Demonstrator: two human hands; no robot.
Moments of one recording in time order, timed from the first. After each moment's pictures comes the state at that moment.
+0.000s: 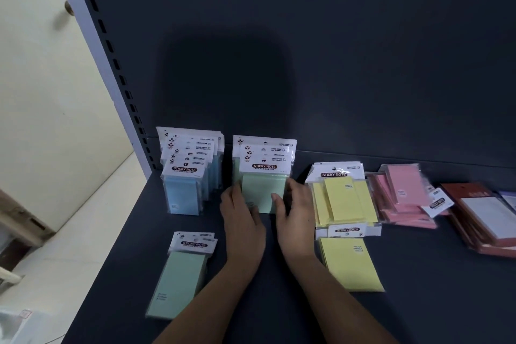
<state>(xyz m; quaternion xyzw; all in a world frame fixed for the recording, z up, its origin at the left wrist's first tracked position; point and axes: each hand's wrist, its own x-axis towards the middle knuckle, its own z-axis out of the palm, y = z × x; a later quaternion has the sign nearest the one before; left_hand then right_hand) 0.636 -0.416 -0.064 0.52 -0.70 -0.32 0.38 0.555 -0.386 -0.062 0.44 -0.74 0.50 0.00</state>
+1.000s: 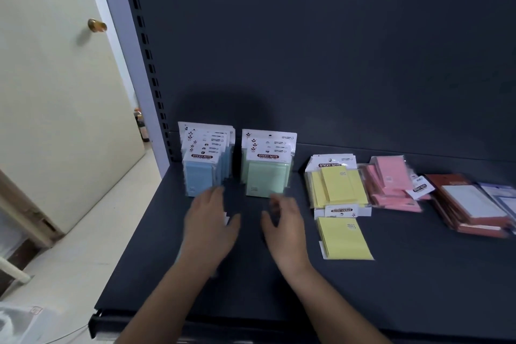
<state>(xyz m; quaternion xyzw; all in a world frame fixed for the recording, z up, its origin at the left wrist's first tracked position) 0.734 -0.388 -0.009 0.51 -0.79 -0.22 0.24 0.610 -0.332 -0.039 0.46 -0.76 0.45 -0.12</state>
